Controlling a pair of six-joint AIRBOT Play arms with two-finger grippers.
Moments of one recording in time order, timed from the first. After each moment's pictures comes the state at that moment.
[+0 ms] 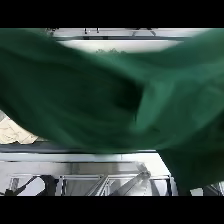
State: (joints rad) left arm 0.56 -1.17 1.78 0.19 -1.84 -1.02; right arm -0.70 -0.69 1.25 -0.10 1.22 0.88
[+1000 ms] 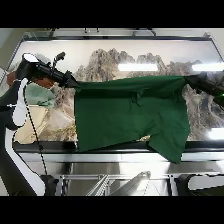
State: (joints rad) left arm 0.10 -2.13 1.97 0.73 -1.60 -1.14; right arm -0.53 -1.66 1.11 -0.08 1.01 0.67
